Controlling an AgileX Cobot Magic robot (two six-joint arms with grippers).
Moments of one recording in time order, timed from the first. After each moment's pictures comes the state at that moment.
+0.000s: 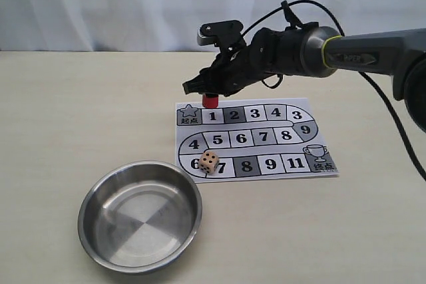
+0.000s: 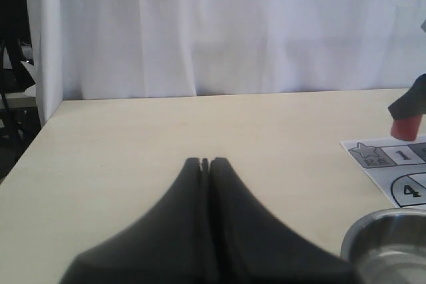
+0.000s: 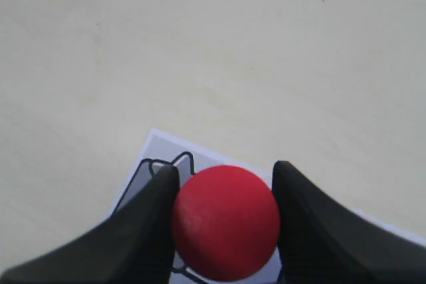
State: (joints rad) left arm -0.06 0.00 0.00 -0.05 0.21 0.08; right arm 0.43 2.27 -1.67 0.35 0.32 -0.30
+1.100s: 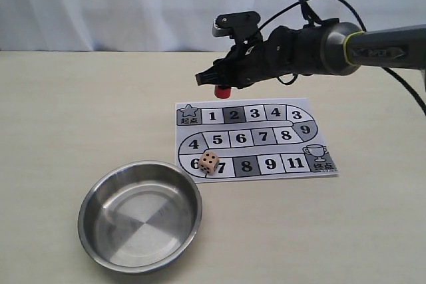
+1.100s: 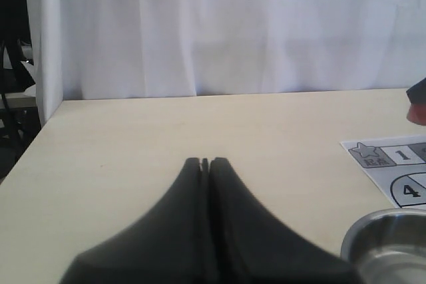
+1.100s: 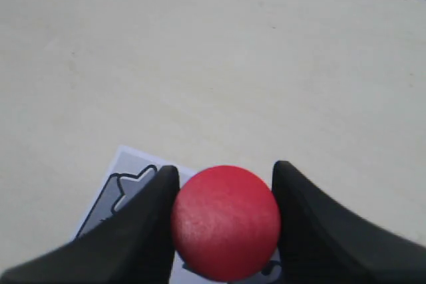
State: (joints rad) left arm -0.06 0.00 0.00 -0.05 0.21 0.08; right arm 0.40 2.19 -1.56 0.35 0.20 -0.30
